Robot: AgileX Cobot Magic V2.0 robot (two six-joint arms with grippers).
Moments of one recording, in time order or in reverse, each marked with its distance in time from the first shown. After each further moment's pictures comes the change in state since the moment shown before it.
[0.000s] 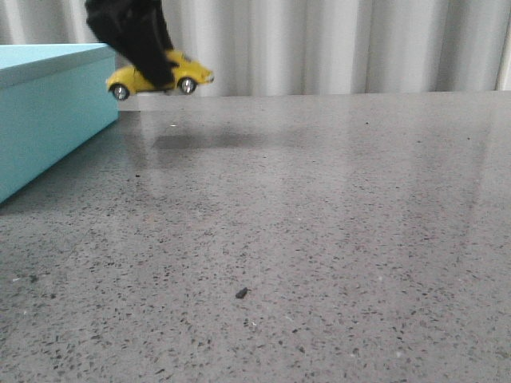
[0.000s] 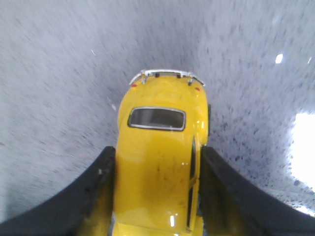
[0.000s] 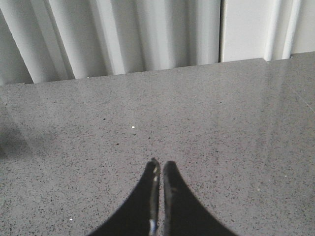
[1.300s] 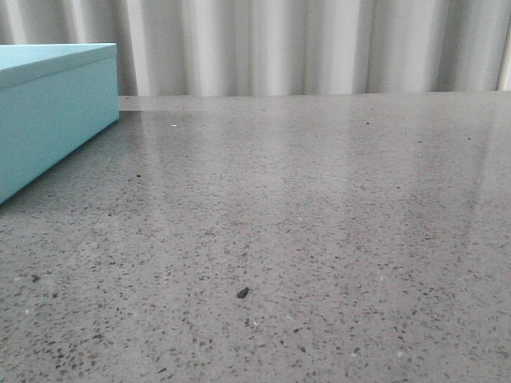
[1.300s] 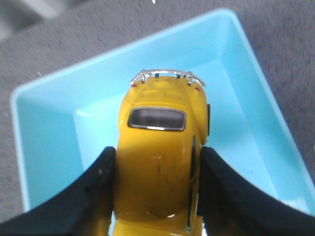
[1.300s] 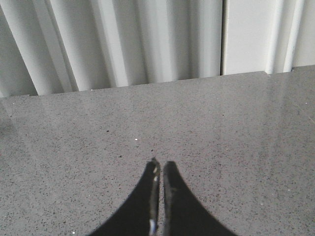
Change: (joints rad) left arm 0.252 -0.145 -0.090 0.335 0.105 -0.974; right arm 0.000 0.000 0.001 0.000 -0.046 0.000
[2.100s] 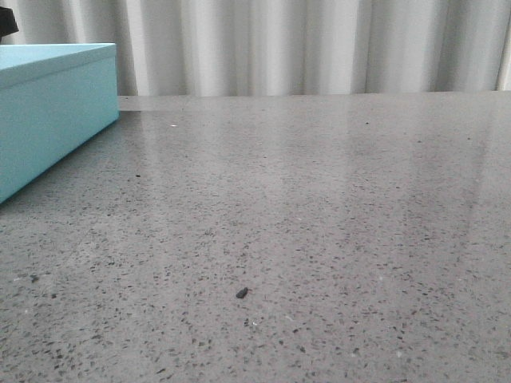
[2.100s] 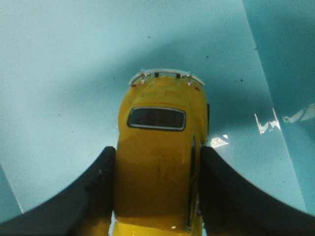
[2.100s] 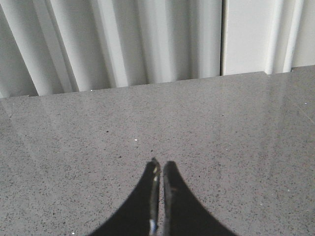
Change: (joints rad) left arm 0.000 0.000 0.337 -0.009 -0.022 -0.014; right arm 0.000 0.000 0.000 0.000 -0.001 -0.002
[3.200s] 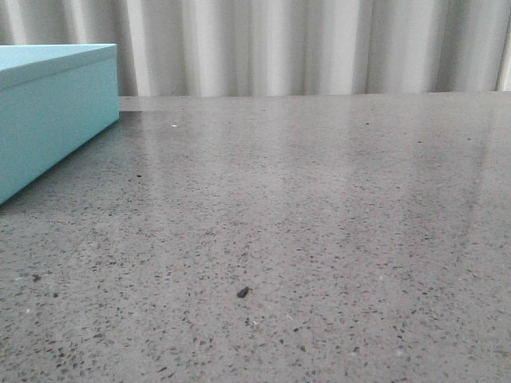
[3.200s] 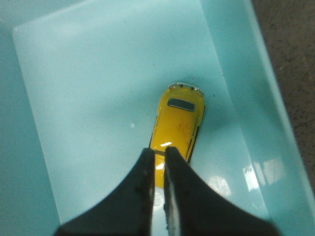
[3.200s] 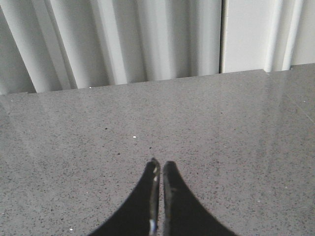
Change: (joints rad) left arm 0.000 -0.219 0.003 -0.045 -0.015 -0.028; right arm 0.002 0.000 0.000 -0.010 0.009 0.000
